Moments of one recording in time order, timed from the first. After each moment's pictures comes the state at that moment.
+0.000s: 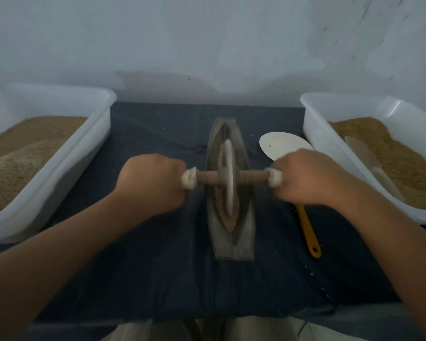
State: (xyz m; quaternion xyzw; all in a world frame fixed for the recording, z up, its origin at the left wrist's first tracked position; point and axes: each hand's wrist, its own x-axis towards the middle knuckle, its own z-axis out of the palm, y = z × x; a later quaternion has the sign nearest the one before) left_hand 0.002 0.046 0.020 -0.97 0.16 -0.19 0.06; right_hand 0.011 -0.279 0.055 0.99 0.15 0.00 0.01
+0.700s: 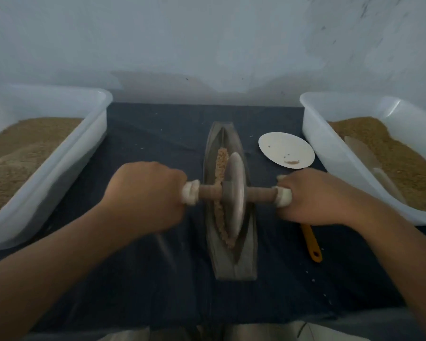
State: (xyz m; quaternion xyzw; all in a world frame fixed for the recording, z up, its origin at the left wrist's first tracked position) left_hand -0.021 0.045 0.035 -0.95 0.22 -0.22 0.08; right_hand -0.019 -0.287 0.062 0.98 0.15 -0.14 -0.06
